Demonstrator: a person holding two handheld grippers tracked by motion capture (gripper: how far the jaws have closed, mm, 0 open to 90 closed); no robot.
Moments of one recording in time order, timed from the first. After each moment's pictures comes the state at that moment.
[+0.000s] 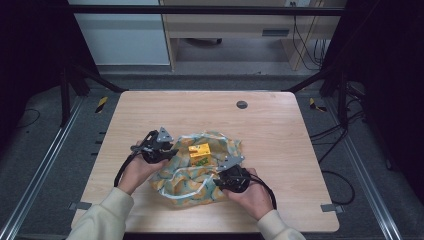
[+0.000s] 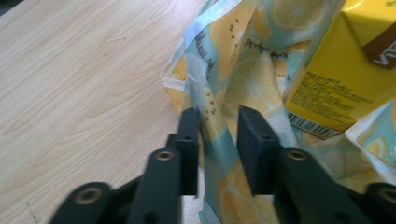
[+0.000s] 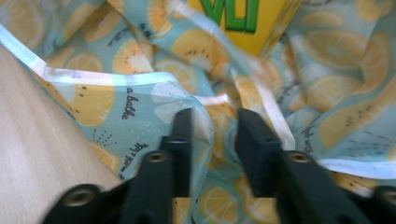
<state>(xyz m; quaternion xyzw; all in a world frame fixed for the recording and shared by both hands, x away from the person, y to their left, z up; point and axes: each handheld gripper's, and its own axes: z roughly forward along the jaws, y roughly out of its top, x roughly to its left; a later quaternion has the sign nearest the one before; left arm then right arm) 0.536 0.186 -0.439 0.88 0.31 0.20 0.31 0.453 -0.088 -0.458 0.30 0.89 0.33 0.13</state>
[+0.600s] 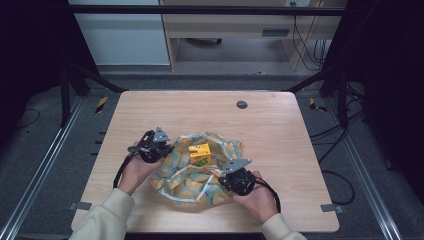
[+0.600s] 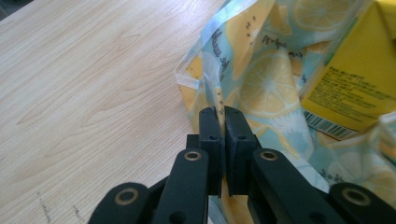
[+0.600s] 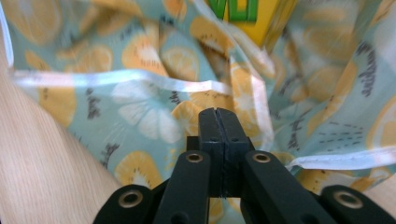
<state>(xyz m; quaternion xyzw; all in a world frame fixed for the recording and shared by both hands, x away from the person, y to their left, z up) 0.536 0.194 -0.440 0.87 0.32 0.20 0.32 0.446 -0.101 -0.458 0.29 0.88 0.35 0.13</state>
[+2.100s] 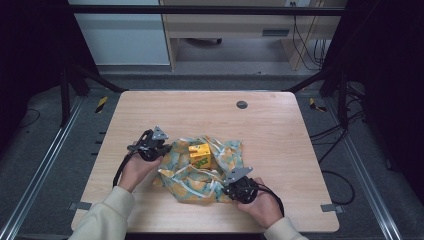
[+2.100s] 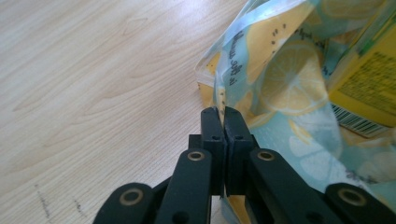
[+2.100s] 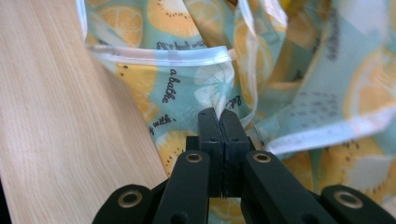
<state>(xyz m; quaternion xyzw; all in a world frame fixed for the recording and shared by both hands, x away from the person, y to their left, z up) 0.549 0.201 -0.453 0.87 0.34 0.19 0.31 0.435 -0.111 -0.479 0.27 0.90 0.33 0.11</state>
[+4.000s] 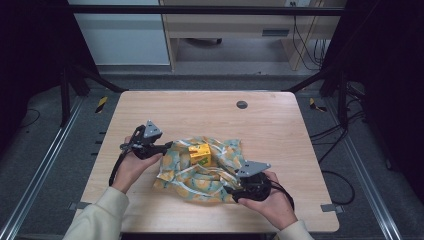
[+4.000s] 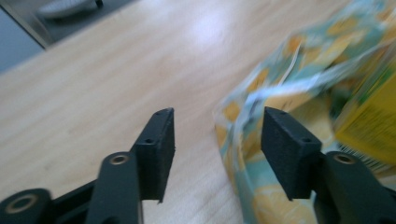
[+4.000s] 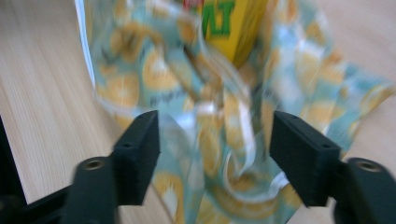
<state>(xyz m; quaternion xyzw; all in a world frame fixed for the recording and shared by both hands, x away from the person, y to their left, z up) 0.539 0.211 -0.420 0.83 0.34 0.25 0.36 0.427 -0.134 -0.439 0.28 0.86 0.39 0.16</state>
